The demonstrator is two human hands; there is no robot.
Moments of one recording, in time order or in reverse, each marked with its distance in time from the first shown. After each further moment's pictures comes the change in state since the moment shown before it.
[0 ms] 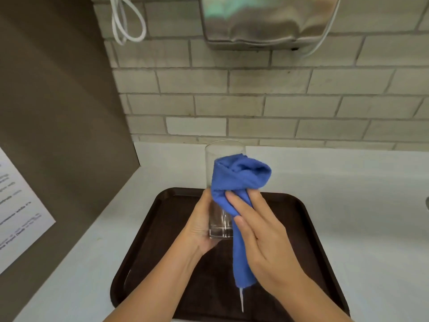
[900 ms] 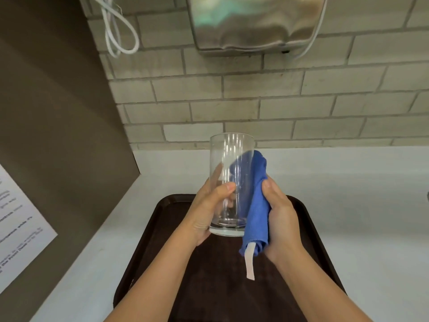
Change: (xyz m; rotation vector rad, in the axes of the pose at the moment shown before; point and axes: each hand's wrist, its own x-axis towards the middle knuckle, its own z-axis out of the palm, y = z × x) left_hand 0.007 0.023 0.012 0.471 0.062 0.122; right_hand 0.030 0.009 -0.010 0.984 0.409 0.799
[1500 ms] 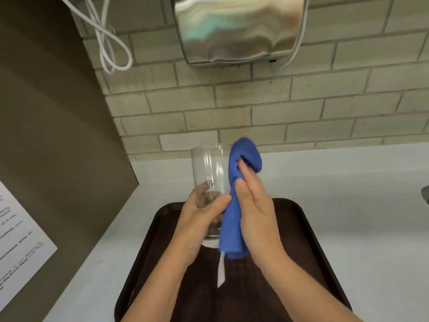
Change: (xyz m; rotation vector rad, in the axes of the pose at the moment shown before) left_hand -0.025 0.012 0.008 0.076 0.154 0.039; right_hand -0.015 -0.010 0.027 -0.356 -0.160 -0.420
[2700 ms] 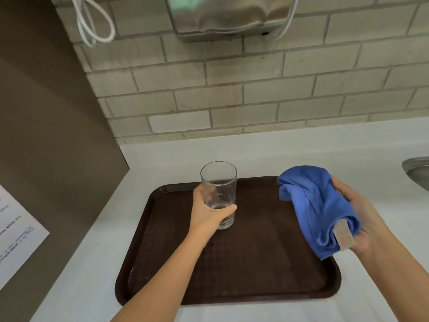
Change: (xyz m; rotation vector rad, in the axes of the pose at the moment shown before) left_hand 0.031 -0.104 -0.010 0.351 0.173 0.027; right_hand -0.017 0.025 -0.156 0.540 0.246 0.631
